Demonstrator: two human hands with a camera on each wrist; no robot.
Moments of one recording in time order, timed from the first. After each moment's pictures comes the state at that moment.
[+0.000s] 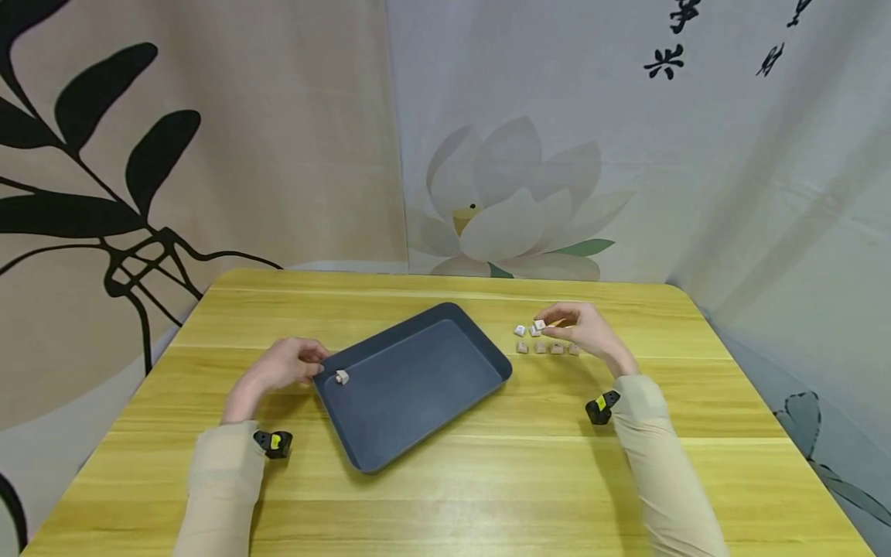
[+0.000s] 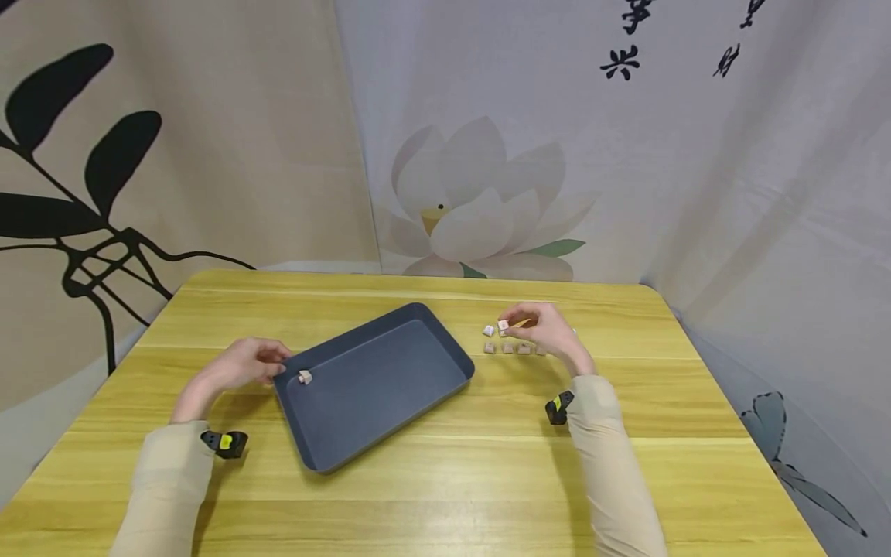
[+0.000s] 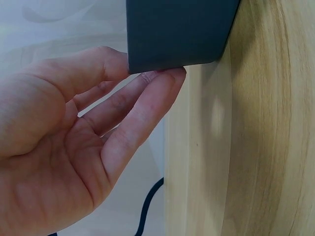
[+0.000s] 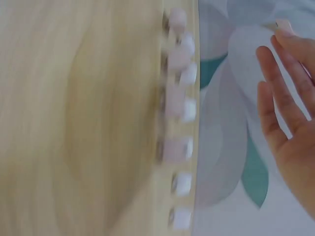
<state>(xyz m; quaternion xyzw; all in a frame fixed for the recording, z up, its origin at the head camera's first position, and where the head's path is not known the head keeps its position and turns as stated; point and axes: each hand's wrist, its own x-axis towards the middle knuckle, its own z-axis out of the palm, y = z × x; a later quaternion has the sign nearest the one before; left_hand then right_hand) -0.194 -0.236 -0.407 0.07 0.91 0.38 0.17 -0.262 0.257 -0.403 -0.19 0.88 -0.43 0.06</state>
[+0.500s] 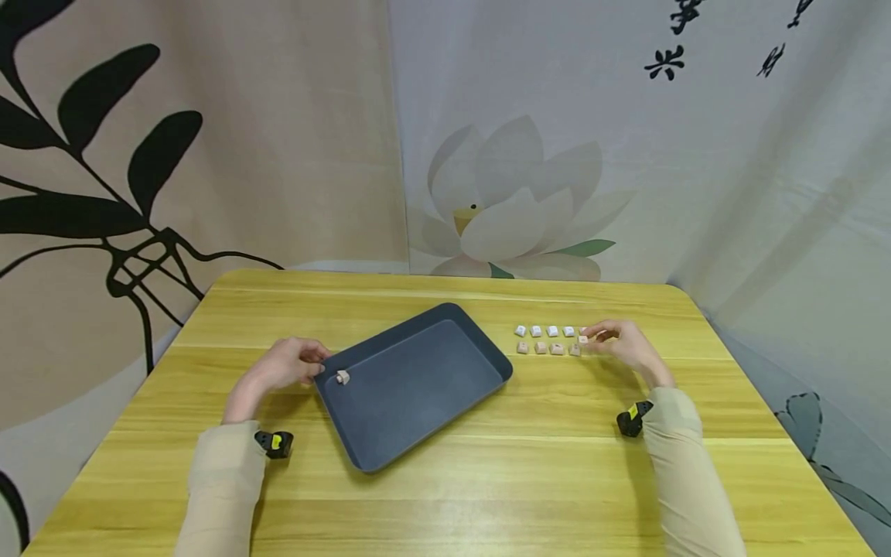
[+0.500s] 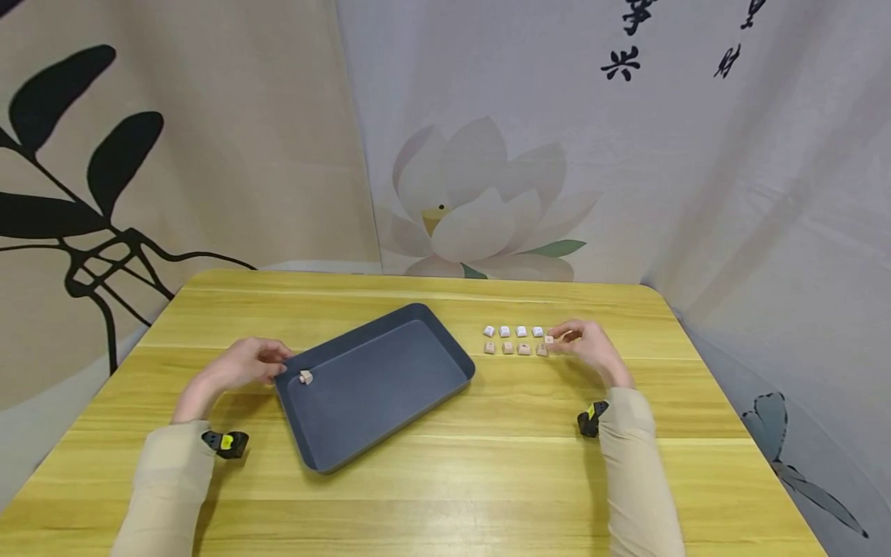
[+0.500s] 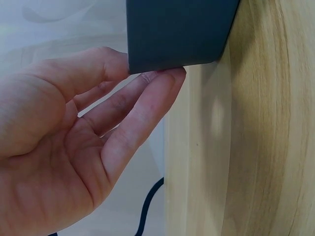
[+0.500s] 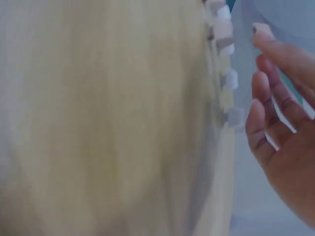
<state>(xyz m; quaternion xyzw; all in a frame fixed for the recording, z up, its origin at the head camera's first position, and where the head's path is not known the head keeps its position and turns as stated) -0.194 -0.237 -0.408 0.08 0.90 0.39 0.16 -0.257 0.326 -0.430 -0.10 0.92 -0.39 0.06</state>
